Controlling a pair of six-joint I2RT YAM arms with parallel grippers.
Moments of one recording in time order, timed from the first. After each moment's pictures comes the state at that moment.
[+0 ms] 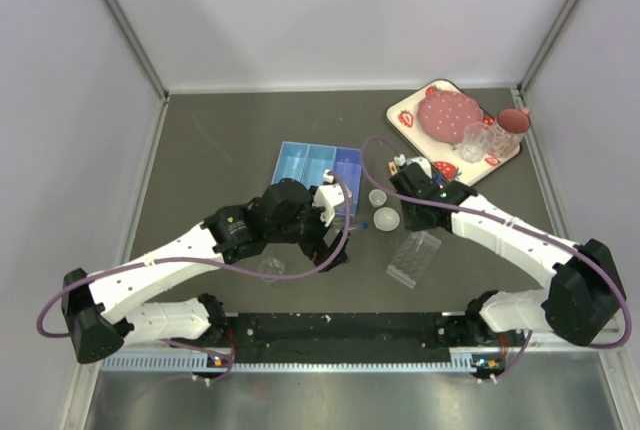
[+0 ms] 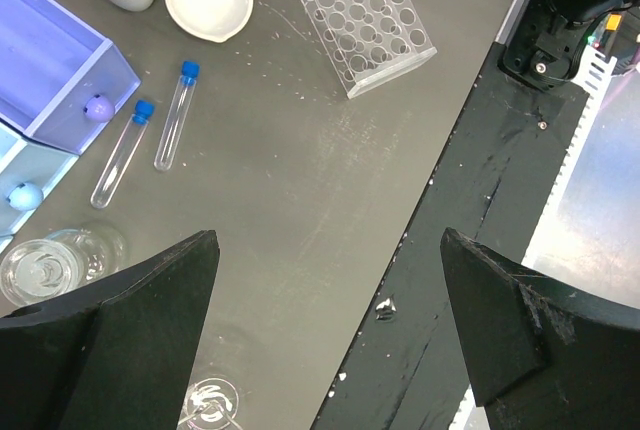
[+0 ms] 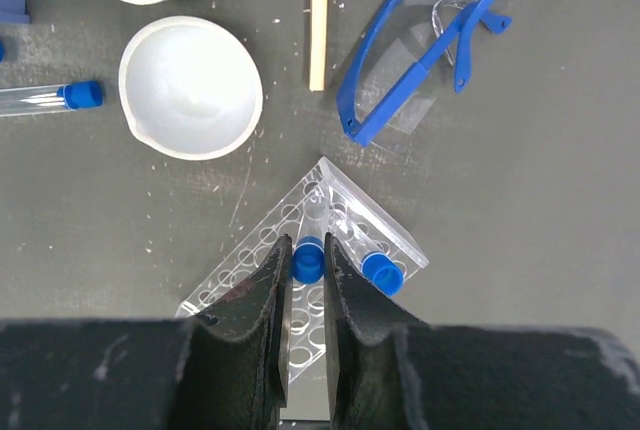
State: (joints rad) left arm -0.98 1.10 0.97 -0.50 0.22 -0.10; right arm 0.69 1.29 0.92 -0.75 0.34 0.44
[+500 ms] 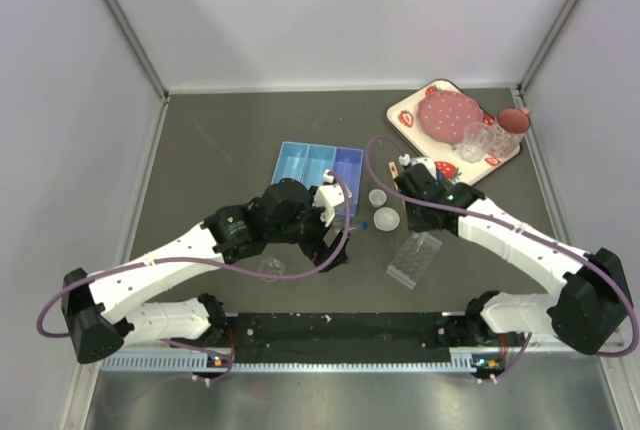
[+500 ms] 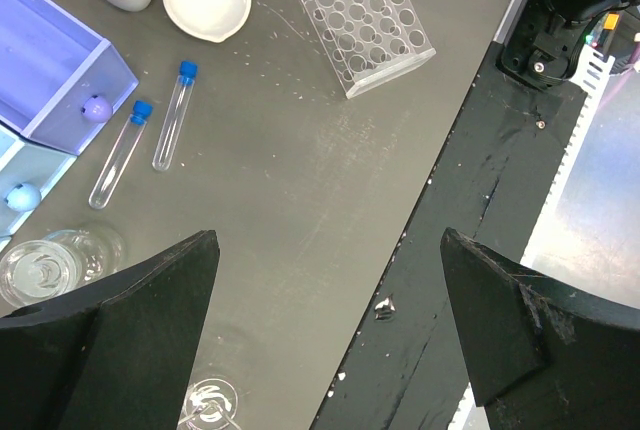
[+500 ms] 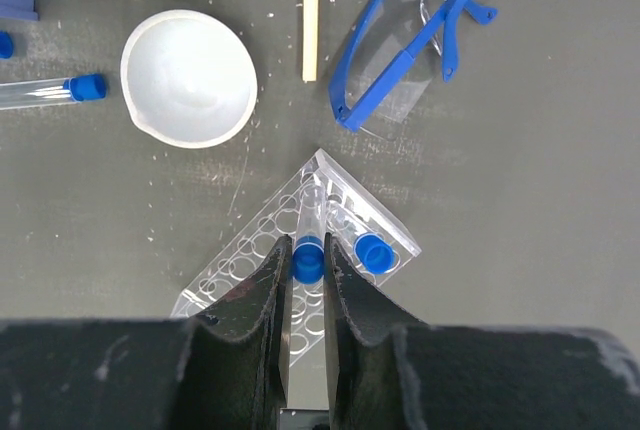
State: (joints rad) left arm -0.98 1.10 0.97 -0.50 0.22 -0.10; right arm 0.69 1.23 0.92 -0.78 0.35 0.45
